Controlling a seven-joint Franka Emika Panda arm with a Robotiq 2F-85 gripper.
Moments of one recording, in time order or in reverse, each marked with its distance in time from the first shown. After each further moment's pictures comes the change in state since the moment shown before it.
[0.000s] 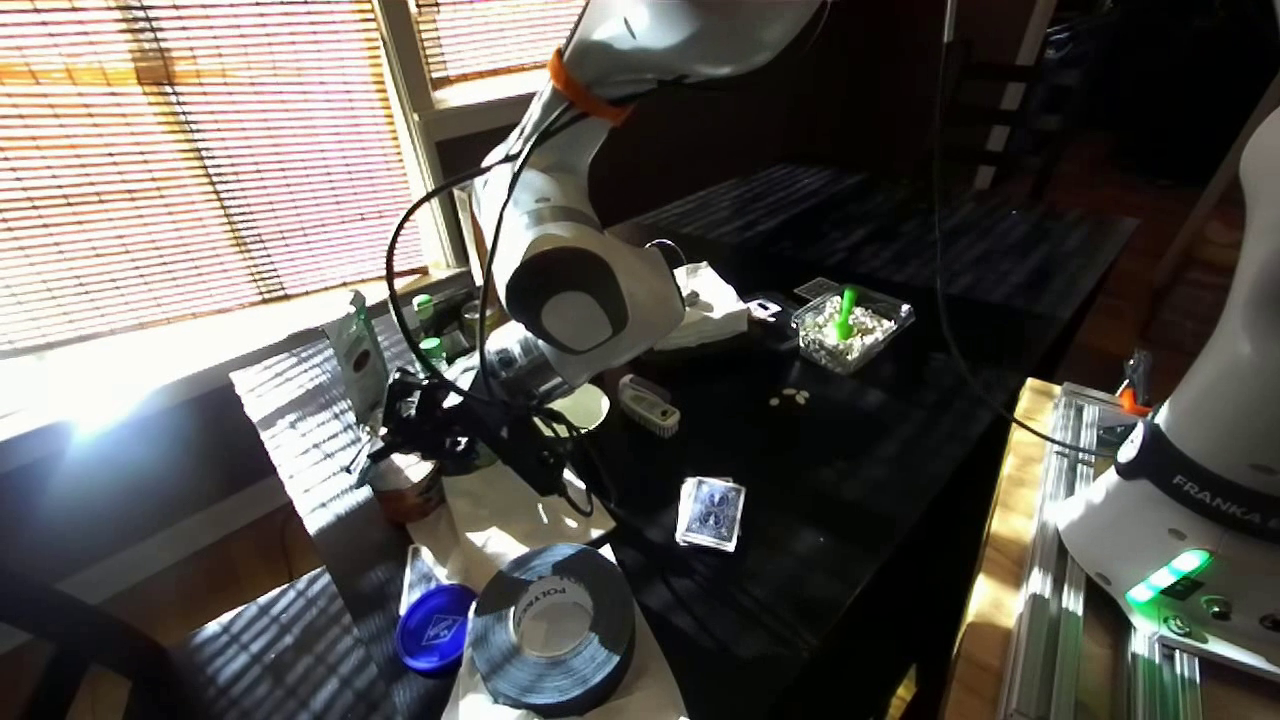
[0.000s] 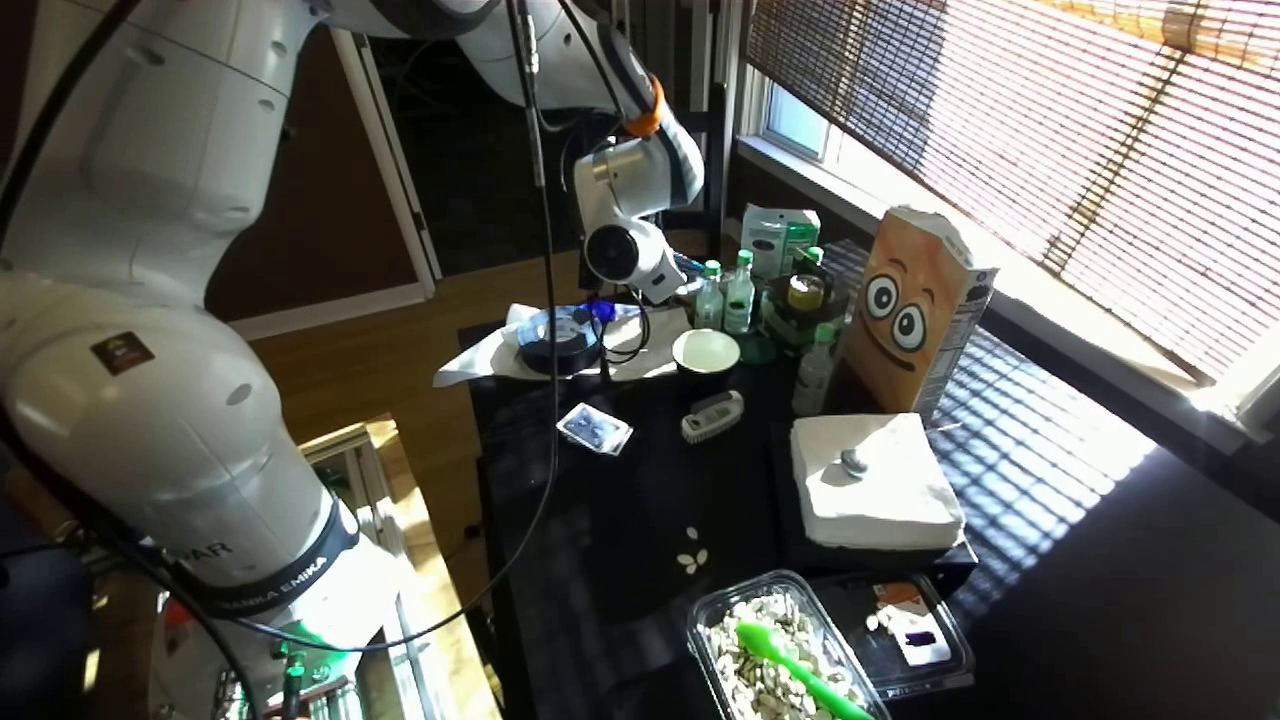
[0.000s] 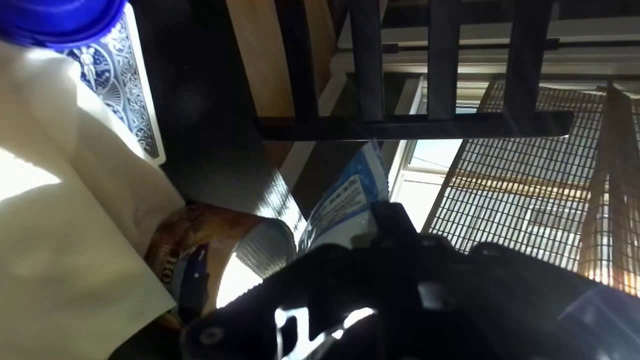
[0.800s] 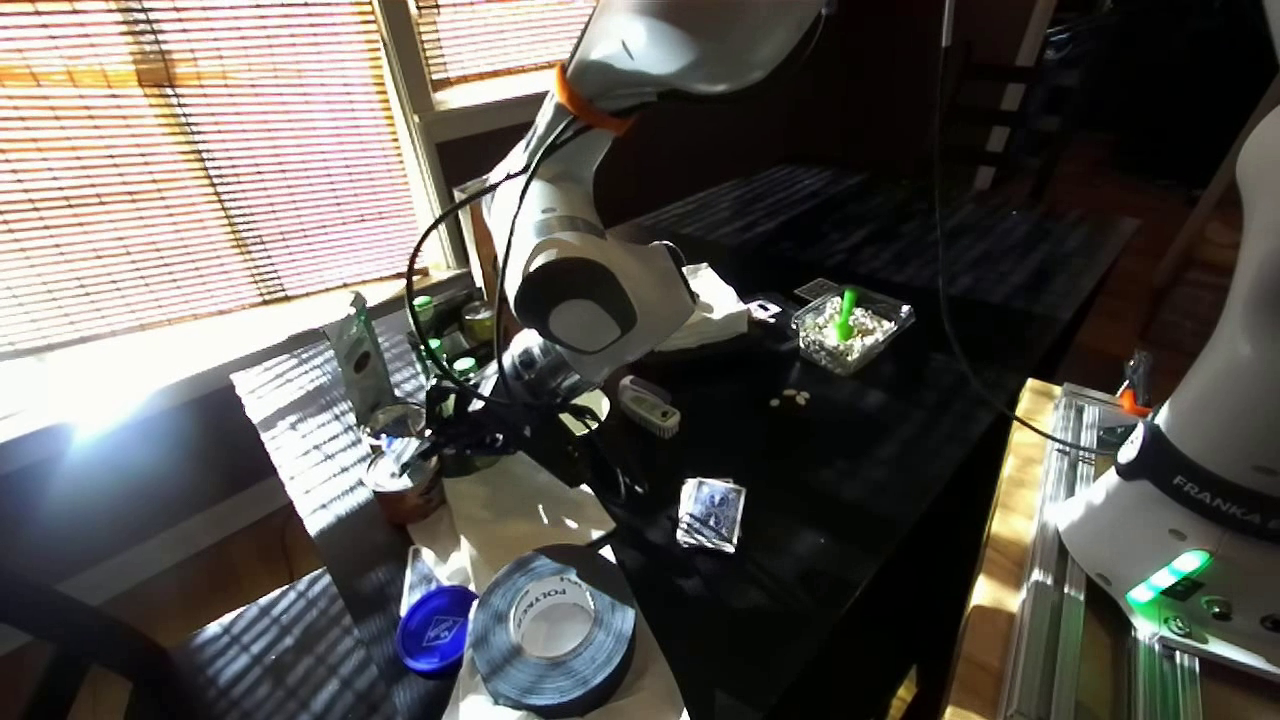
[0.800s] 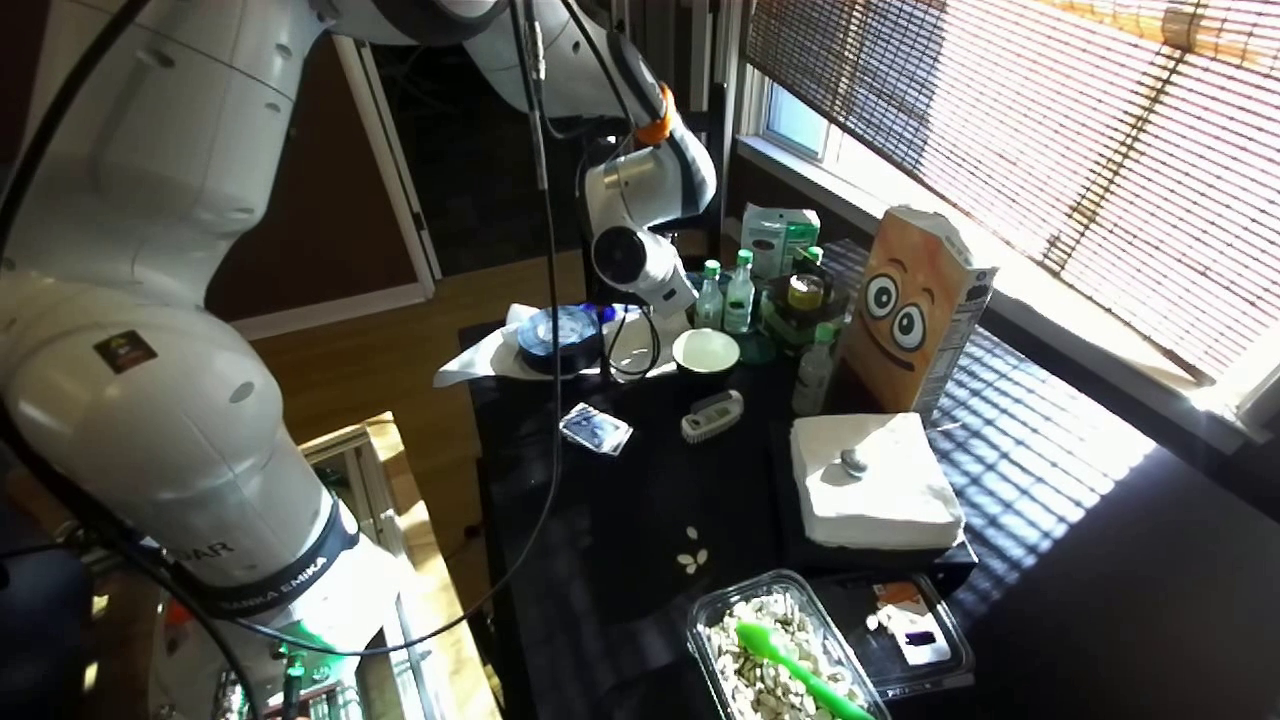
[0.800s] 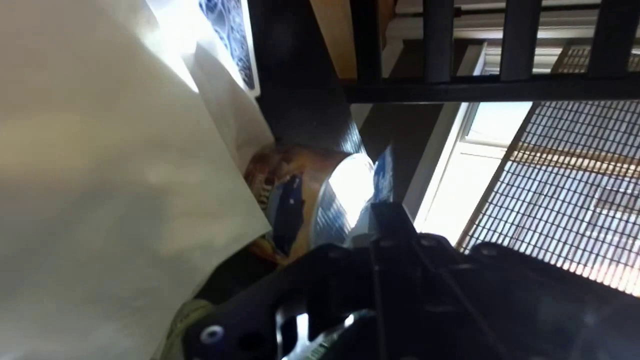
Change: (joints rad) arm 0.020 0.024 -0.051 0.008 0.000 0.109 0.019
